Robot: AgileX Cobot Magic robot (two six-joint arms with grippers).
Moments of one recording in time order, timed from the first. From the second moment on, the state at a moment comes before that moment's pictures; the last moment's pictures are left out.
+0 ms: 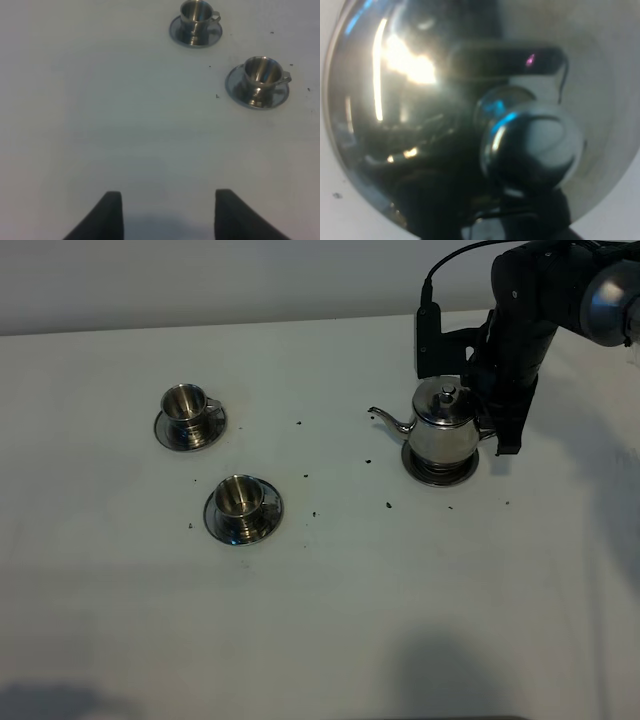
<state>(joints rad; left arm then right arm) -0.06 0.00 -0.51 0.01 1.06 -0.06 0.35 2.19 -1.73 -0.08 0.95 -1.10</state>
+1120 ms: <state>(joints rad) -0.06 0.00 -0.51 0.01 1.06 -0.06 0.59 2.42 -2.35 -0.07 1.09 -0.87</state>
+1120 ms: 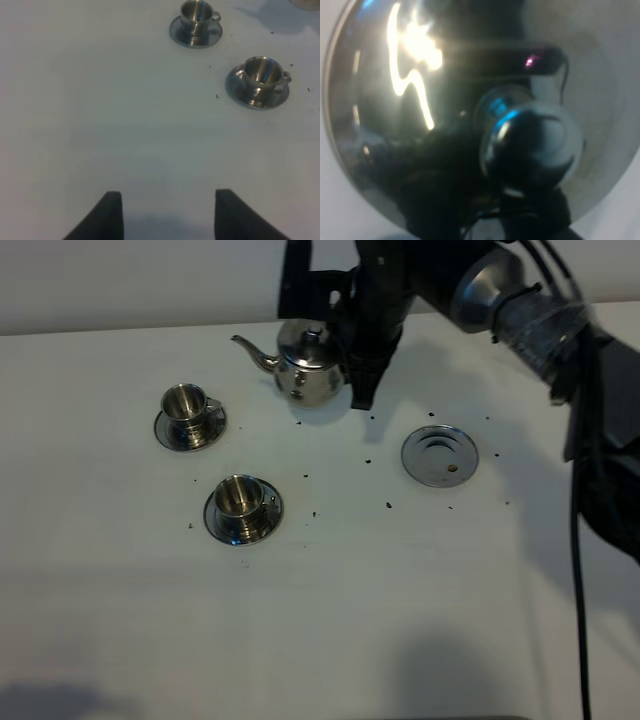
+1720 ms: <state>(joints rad) -0.06 0.00 -0.51 0.01 1.06 -0.06 0.66 2.63 -2.55 -0.28 1.04 -0.87</state>
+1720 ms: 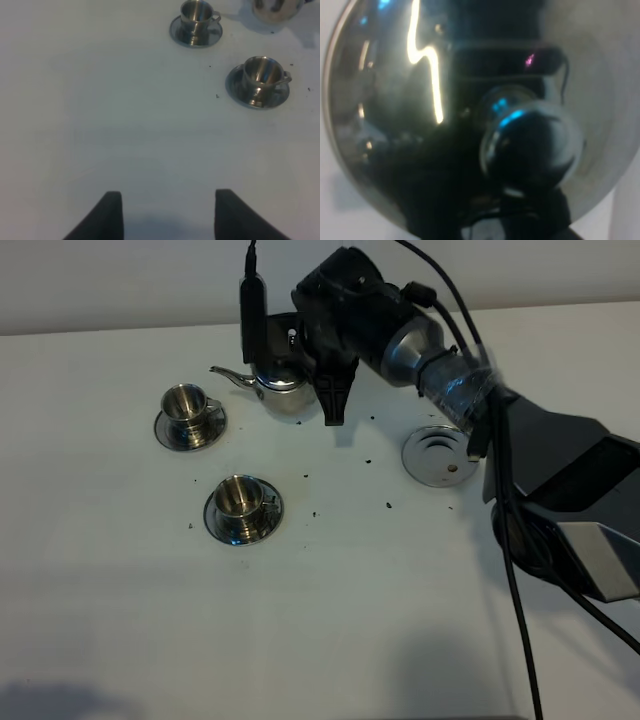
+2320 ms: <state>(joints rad) -0.06 0.00 -0.51 0.01 1.06 -0.06 0.72 2.67 -2.56 -0.53 0.86 -0.76</state>
